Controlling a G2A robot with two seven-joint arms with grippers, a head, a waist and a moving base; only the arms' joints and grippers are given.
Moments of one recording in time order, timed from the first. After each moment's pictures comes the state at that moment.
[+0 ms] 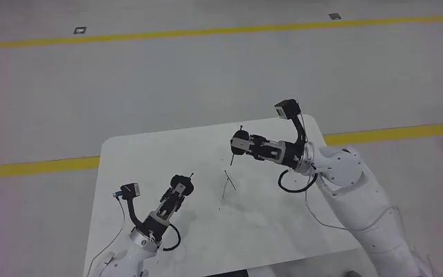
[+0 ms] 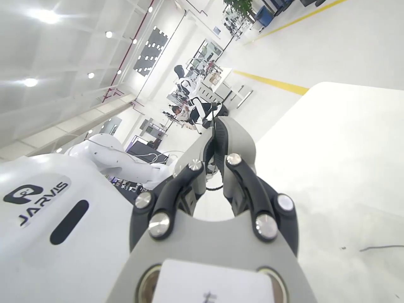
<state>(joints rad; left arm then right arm) 1.87 -1.12 -1.20 -2.04 0.09 -0.34 -0.06 -1.30 -0.96 1.31 -1.89 0.28 -0.34 0.84</state>
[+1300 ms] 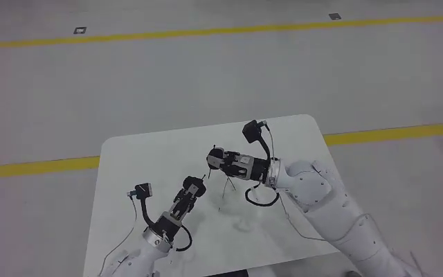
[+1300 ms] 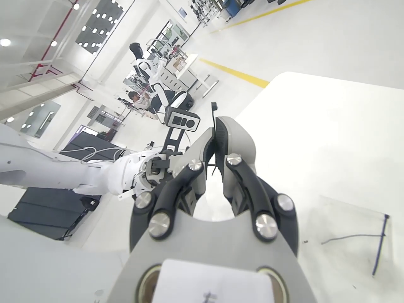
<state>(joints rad) 1.82 -1.13 -1.10 -2.03 0.13 -0.27 -0.01 -1.31 -1.01 1.11 -1.90 -0.16 -0.32 0.61</state>
